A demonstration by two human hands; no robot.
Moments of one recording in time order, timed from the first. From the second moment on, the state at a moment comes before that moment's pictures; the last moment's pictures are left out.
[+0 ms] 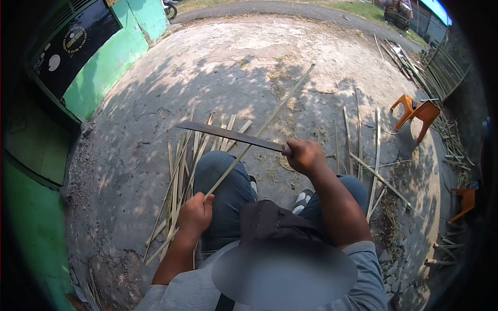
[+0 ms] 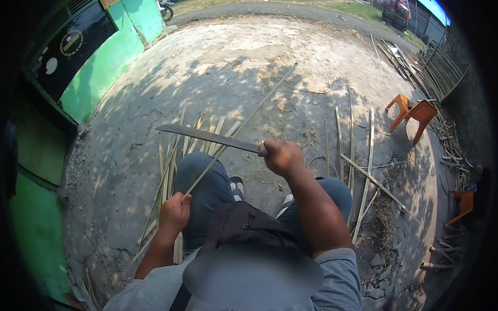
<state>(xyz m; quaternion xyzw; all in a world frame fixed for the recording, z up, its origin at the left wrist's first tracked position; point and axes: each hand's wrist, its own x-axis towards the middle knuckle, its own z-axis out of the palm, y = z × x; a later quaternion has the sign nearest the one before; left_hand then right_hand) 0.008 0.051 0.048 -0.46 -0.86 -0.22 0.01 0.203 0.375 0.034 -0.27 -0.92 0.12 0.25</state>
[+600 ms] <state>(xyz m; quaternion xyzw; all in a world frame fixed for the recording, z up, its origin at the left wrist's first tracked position) 0.007 0.052 0.052 -0.46 -0.86 -0.20 -0.01 0.216 0.385 0.032 -0.31 -0.90 0.11 0.30</state>
